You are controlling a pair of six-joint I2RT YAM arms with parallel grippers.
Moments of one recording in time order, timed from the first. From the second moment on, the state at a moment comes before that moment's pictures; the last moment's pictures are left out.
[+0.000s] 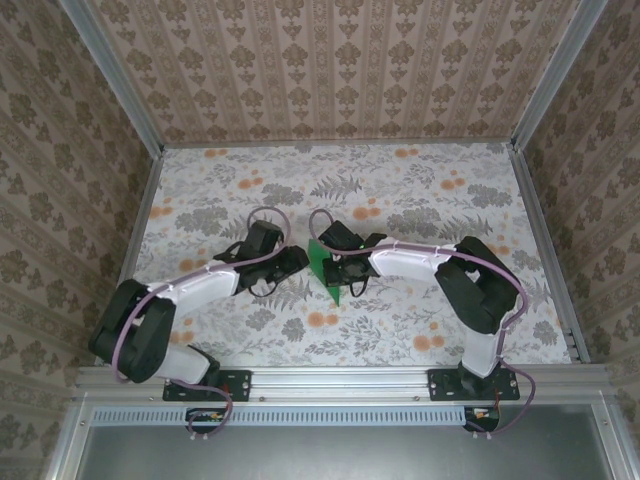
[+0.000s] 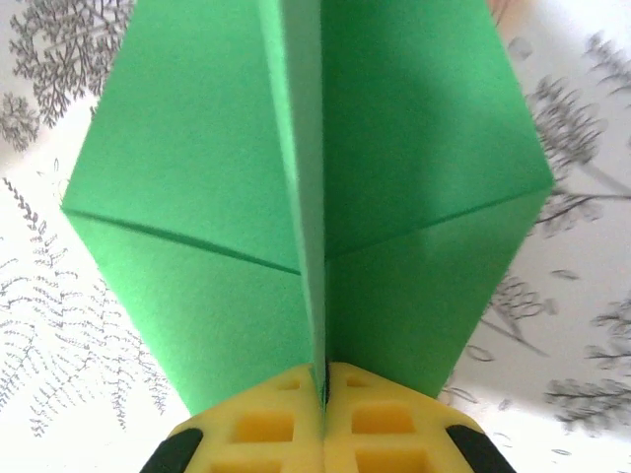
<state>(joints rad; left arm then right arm) -0.58 1.39 0.67 -0.14 0.22 -0.94 0.78 1.84 1.14 -0.44 -0.03 0.62</state>
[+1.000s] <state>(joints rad) -0.48 1.30 0.69 -0.37 0.15 -0.82 0.55 2.12 1.53 -0.67 0.15 0.53</state>
